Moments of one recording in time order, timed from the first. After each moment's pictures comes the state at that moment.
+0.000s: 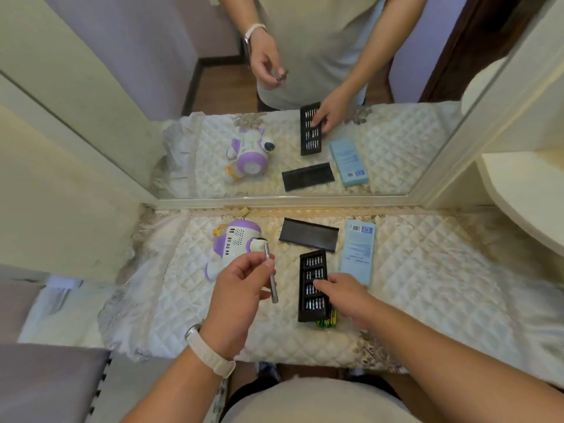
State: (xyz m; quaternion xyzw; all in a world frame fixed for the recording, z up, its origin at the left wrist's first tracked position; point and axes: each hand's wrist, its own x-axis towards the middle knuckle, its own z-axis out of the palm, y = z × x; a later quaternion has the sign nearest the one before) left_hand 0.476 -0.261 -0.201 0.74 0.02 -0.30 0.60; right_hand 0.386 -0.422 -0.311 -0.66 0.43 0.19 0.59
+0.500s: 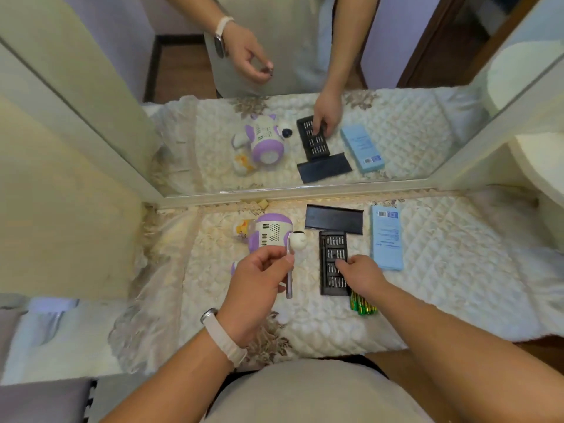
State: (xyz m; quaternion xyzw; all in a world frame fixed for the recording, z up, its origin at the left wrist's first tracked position) left_hand 0.560 -0.196 -0.228 0.70 -0.06 -0.41 0.58; right_hand 0.443 -0.376 -0.330 -0.72 0.54 0.14 0.41
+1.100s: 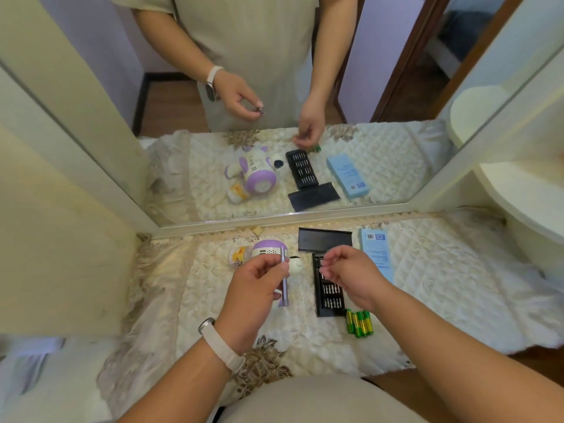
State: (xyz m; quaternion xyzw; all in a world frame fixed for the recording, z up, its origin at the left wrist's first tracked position) left_hand 0.581 -0.206 -0.217 0.68 -0.08 -0.40 0.61; right_hand 0.476 -0.370 -0.257 -0.51 0.52 -0.06 0.68
